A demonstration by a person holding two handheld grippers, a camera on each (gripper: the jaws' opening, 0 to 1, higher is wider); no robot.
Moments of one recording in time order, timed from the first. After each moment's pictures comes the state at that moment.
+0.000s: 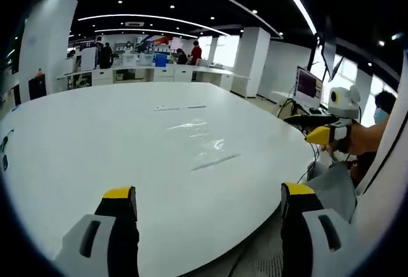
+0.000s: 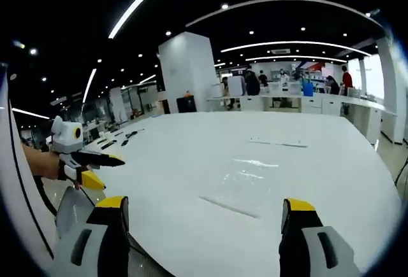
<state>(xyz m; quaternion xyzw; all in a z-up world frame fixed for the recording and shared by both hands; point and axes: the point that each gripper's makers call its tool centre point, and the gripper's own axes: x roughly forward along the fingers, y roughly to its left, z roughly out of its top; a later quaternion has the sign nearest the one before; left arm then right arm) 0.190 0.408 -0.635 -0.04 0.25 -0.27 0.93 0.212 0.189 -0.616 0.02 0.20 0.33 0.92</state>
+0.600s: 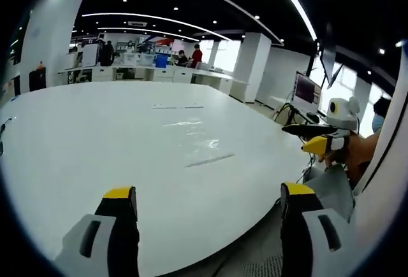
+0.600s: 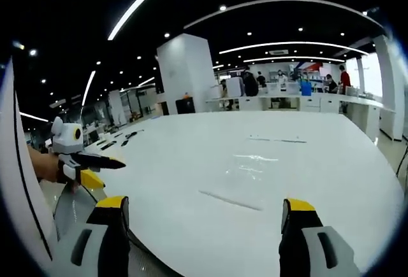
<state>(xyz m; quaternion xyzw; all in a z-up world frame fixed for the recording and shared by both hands) 0.180 0.399 -0.644 -0.07 0.24 -0.28 0.93 0.198 0.188 -0.632 0.03 0.20 0.32 0.93</state>
